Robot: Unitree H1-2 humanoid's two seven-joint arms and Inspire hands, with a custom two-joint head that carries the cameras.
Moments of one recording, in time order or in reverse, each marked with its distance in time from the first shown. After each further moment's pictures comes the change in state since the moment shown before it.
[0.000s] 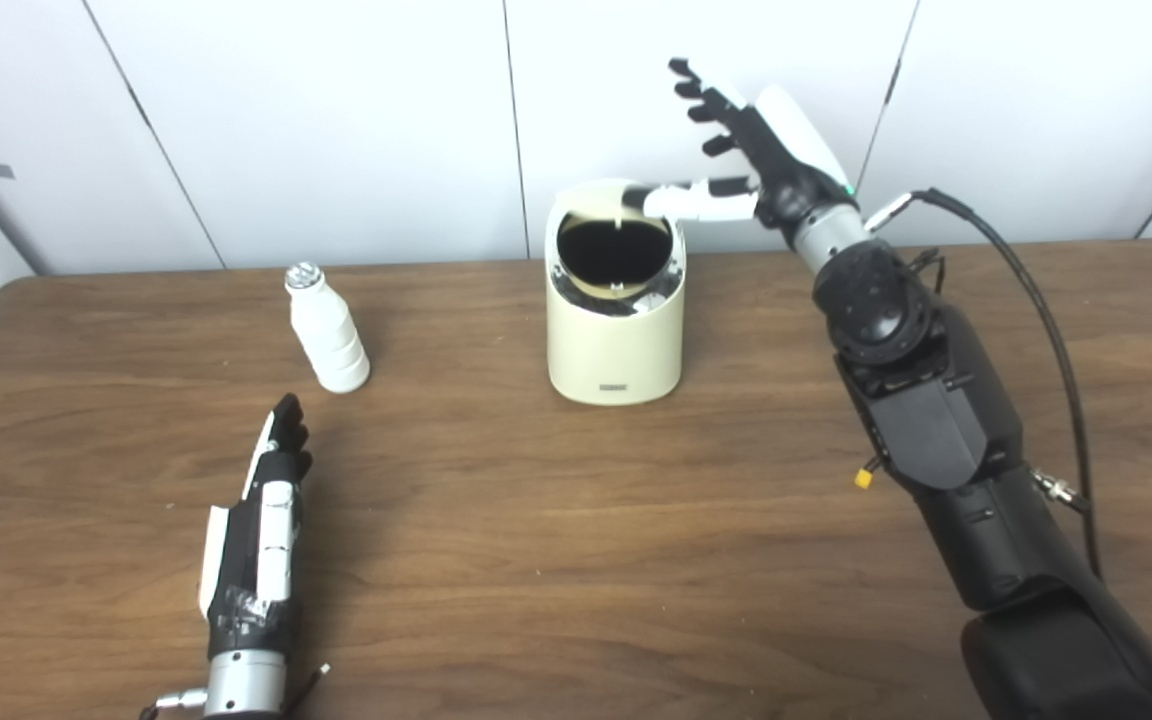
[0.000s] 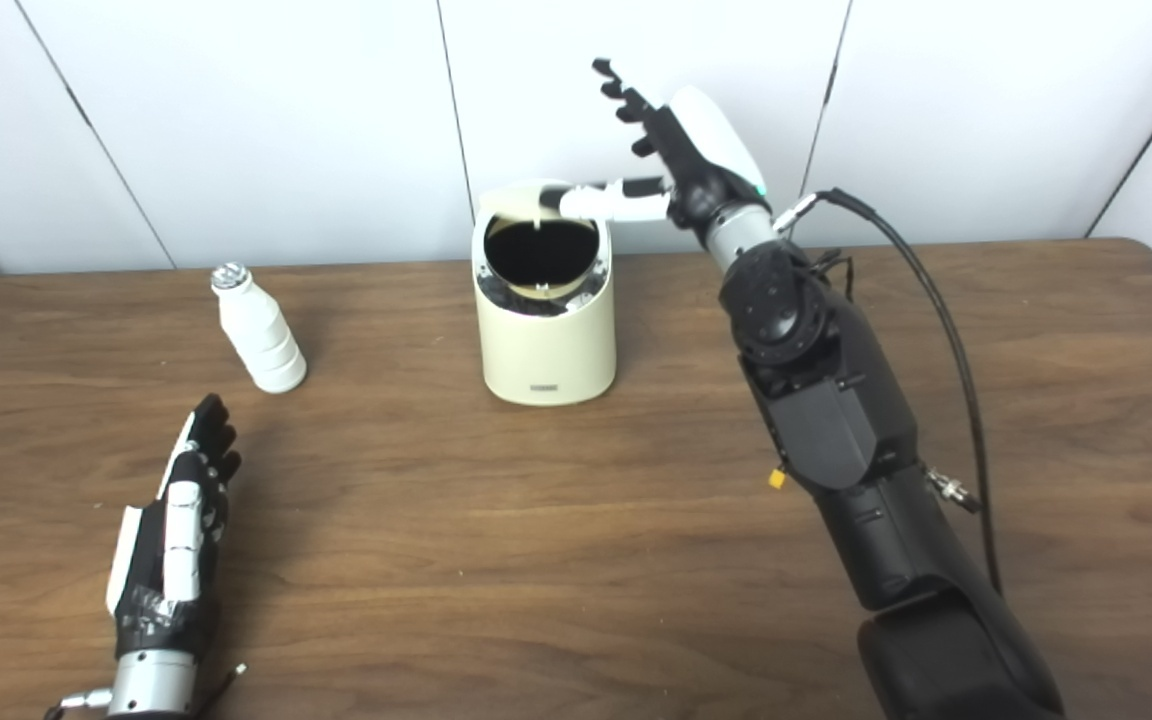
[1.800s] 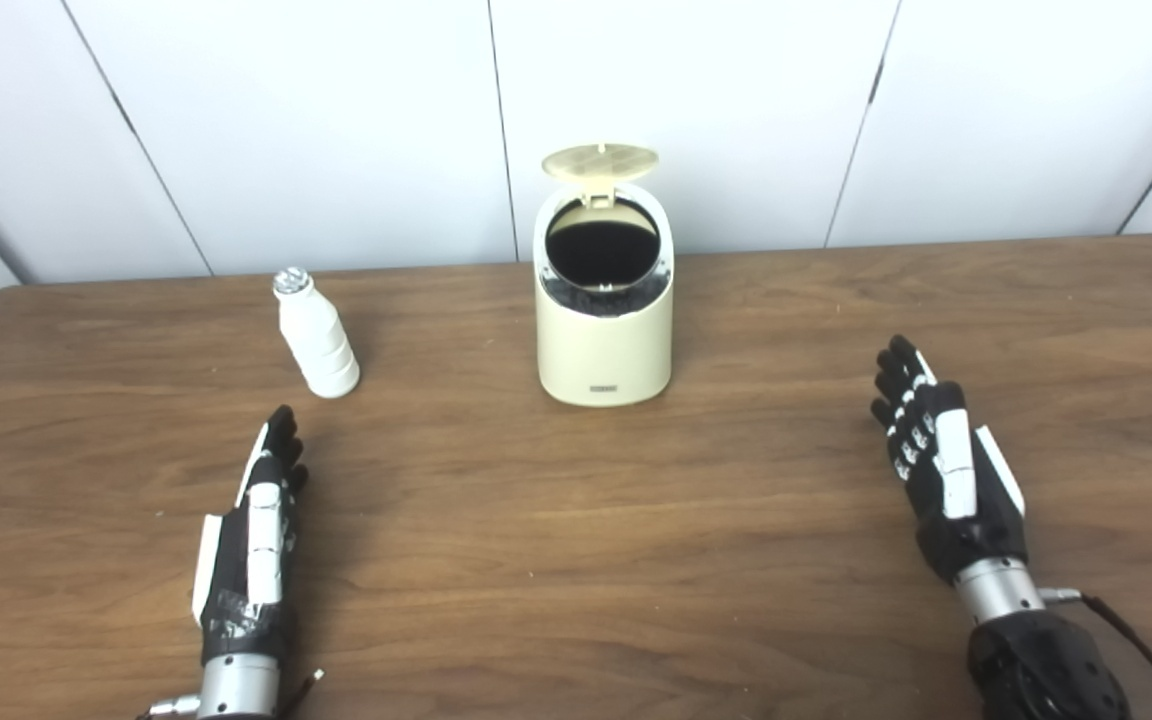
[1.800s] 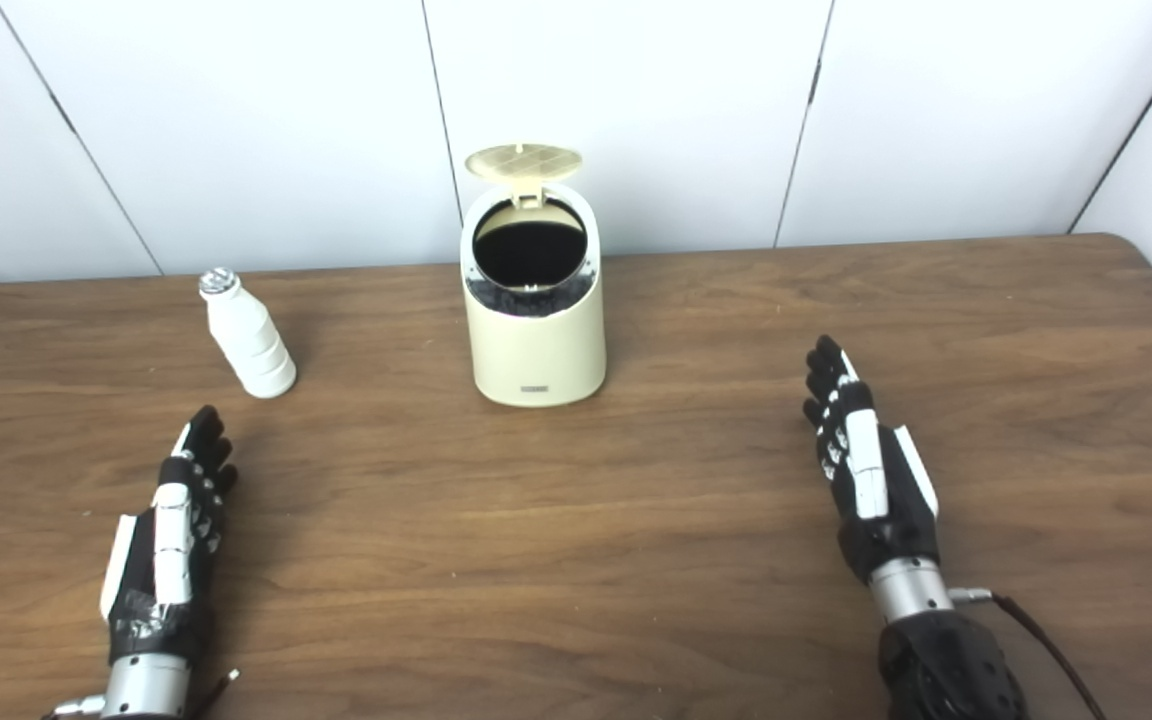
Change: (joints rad) left arm 0.000 0.010 0.004 -0.016 -0.031 0.065 -0.004; right arm 0.733 0.087 -0.307 -0.217 0.606 -0.248 0.001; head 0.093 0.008
